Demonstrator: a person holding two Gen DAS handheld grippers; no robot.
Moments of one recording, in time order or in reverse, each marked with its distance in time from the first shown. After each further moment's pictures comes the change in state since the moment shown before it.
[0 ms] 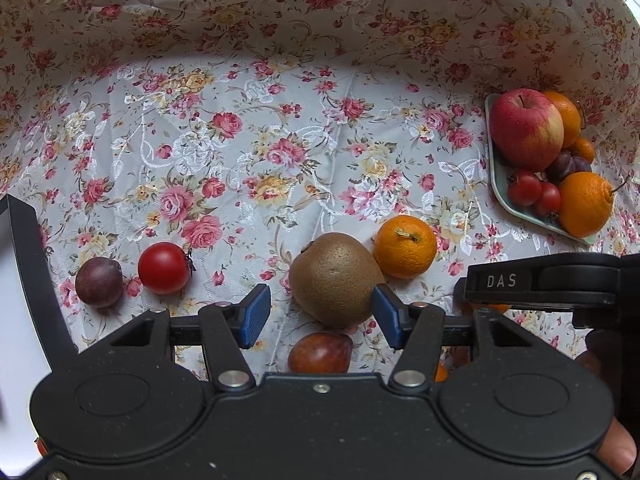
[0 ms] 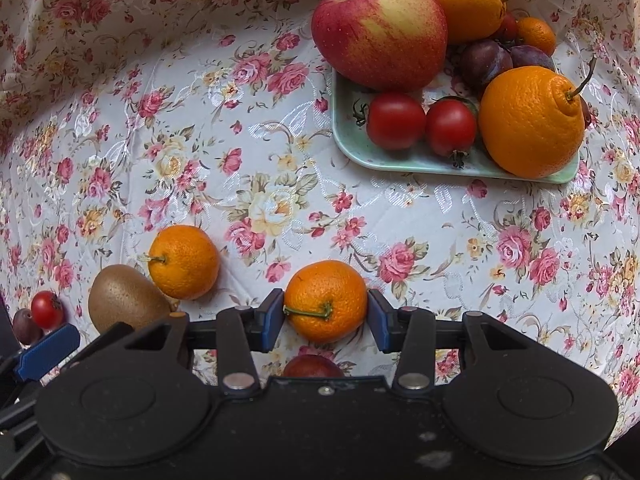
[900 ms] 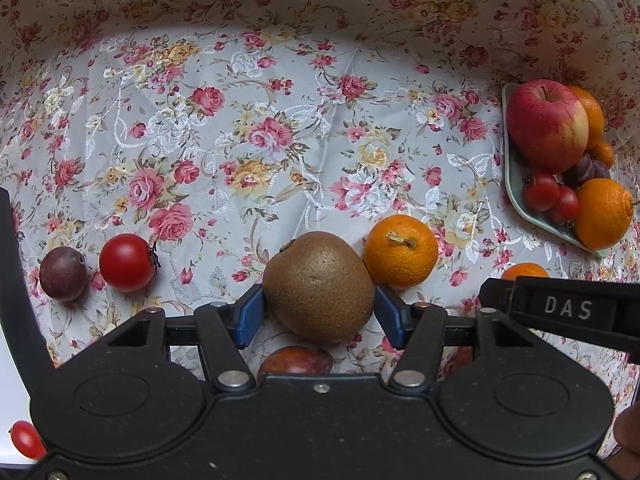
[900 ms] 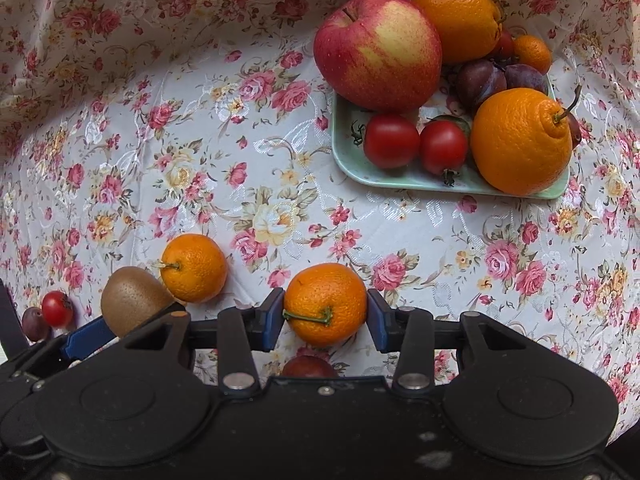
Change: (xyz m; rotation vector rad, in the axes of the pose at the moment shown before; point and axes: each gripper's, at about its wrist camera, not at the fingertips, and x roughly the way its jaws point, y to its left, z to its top) left arm 0.030 -0.001 0.011 -0.061 0.063 0.010; right arm -0.016 -0.003 0.003 -0.019 -0.020 0.008
